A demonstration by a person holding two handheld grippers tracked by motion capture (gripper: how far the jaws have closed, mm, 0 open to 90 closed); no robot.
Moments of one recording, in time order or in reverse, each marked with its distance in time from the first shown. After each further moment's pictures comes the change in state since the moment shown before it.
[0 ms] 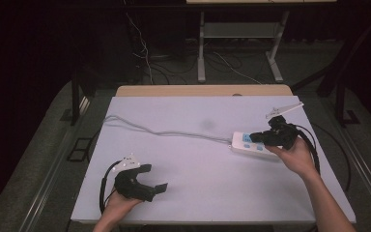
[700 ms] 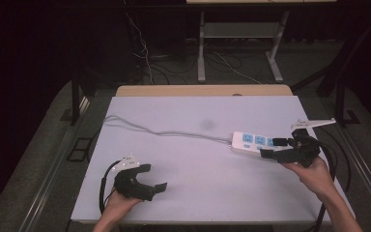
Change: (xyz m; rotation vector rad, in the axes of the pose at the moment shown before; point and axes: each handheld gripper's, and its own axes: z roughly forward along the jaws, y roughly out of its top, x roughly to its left) left arm 0.002 0.000 0.000 0.000 0.005 -0.007; right arm 0.010 -0.048 -0.041 -0.147 0.059 0.172
